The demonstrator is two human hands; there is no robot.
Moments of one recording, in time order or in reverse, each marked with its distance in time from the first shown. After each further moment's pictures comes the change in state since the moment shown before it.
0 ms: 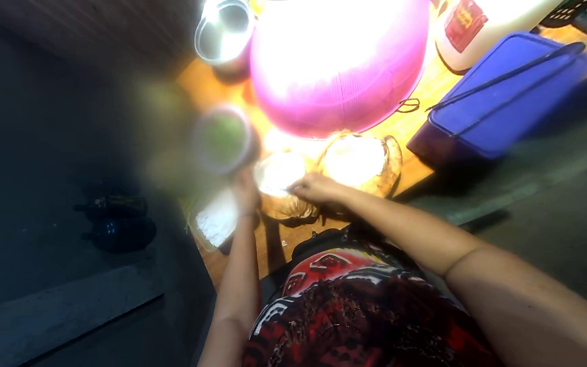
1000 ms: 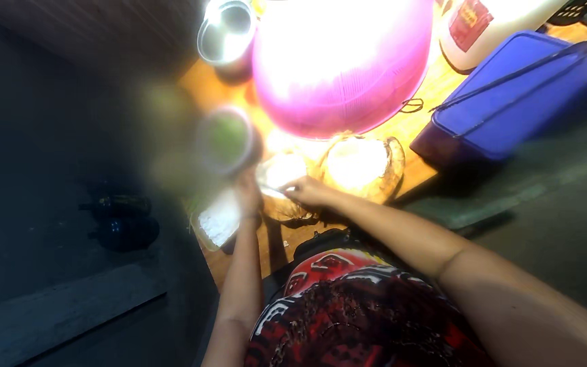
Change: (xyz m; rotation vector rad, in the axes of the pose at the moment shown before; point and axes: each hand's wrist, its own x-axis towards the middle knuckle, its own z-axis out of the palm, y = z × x) left_hand -0.005 -0.002 0.000 -0.029 0.023 0.046; right_hand 0.004 -0.026 0.006 0.134 -0.059 0.045
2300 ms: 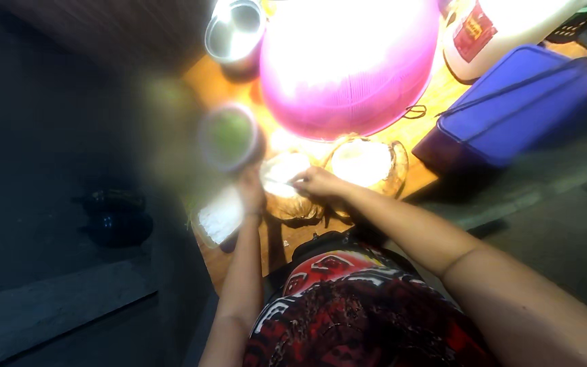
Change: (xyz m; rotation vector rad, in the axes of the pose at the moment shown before) left_hand 0.002 0.000 0.001 -0.039 0.000 -0.051; right_hand 0.009 0.014 -0.014 -0.042 0.055 -0.002
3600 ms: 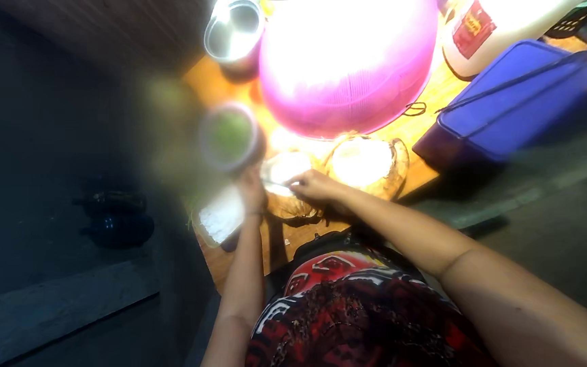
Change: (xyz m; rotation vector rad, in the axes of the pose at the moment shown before) left_hand -0.004 0.003 0.000 -0.044 0.009 0.022; right_hand -0.004 -0.006 0.011 -0.049 -0.005 -0.071
